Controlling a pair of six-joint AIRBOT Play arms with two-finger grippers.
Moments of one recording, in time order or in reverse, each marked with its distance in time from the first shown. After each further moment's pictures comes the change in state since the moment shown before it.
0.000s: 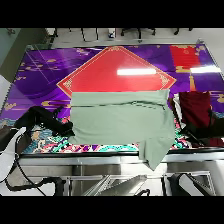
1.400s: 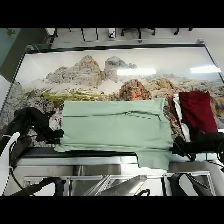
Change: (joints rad) left arm -0.003 0.166 -0.026 0.395 0.145 -0.160; right arm 0.002 0.117 -0.282 0.042 0.049 0.063
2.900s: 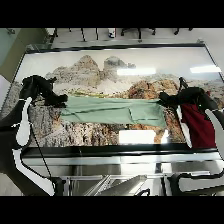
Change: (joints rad) left arm -0.029 -0.593 0.830 -0.090 -0.062 -0.018; right arm 0.442 -0.619 0.724 0.200 0.431 -0.038
